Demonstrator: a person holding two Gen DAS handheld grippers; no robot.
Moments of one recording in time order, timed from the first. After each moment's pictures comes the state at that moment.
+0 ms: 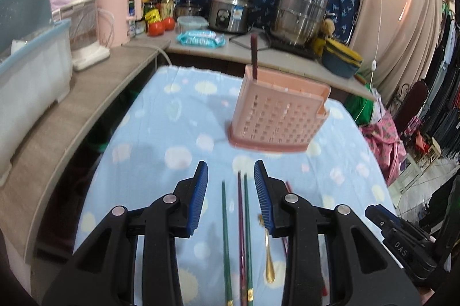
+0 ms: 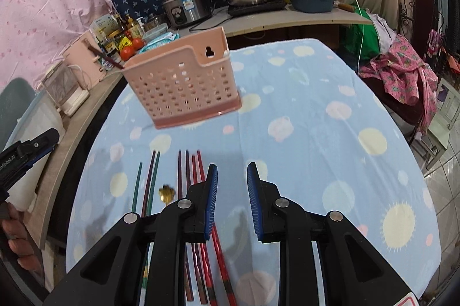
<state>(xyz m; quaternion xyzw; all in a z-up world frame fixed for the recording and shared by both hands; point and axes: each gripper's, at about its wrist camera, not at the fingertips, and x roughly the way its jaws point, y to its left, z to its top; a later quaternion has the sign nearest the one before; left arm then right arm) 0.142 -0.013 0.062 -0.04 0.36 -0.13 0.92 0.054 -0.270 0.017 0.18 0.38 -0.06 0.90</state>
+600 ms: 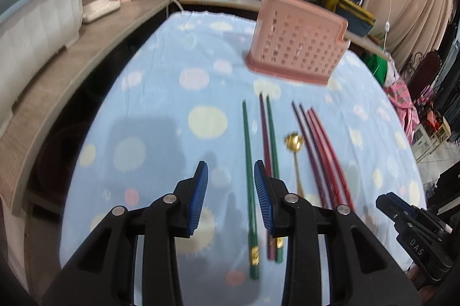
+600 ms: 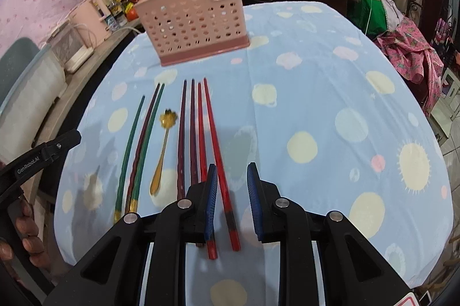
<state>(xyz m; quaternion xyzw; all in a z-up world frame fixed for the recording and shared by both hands) 0.100 -0.002 -0.012 -0.02 0.44 -0.11 0.89 0.013 -0.238 -0.034 0.15 0.45 -0.04 0.88</state>
